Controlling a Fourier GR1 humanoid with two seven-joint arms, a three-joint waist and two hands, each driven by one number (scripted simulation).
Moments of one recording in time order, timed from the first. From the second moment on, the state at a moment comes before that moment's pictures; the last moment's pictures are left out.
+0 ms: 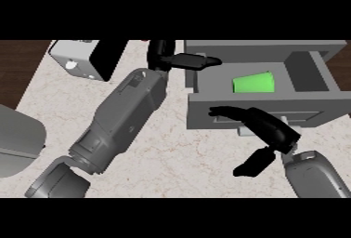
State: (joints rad) left arm -1.20 0.00 -0.23 -0.40 0.65 0.25 -0.56; right arm -0.31 -0.35 0.30 -1.57 0.30 0.46 0.04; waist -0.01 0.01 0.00
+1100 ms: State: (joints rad) left arm -0.93 0.15 -0.23 -0.66 0.67 0.08 -0.51; right arm -0.77 -0.32 0.12 -0.57 0.46 0.19 -0.40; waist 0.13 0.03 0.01
